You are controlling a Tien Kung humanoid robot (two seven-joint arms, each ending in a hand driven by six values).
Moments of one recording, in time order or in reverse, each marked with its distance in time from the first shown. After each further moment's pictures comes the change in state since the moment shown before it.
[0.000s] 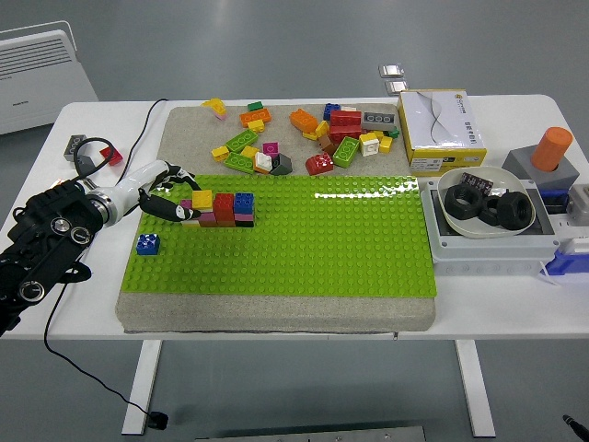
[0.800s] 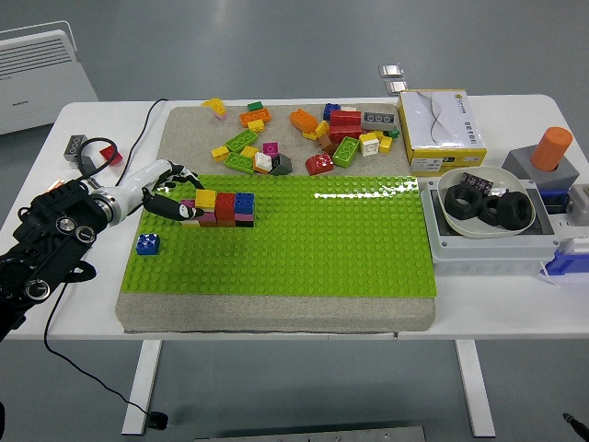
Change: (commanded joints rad) left arm -0.004 -0.013 -0.005 0.015 0.003 0.004 0.001; right arm 0.003 -0.001 -0.006 0.000 0.000 0.000 0.001
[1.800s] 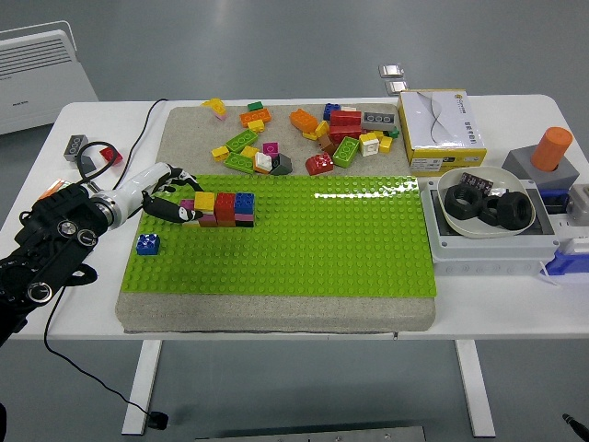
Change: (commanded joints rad) left arm 0.009 -0.007 -0.003 0.008 0.004 0.016 0.000; right arm -0.002 -0.001 -0.013 0.000 0.000 -0.001 0.000
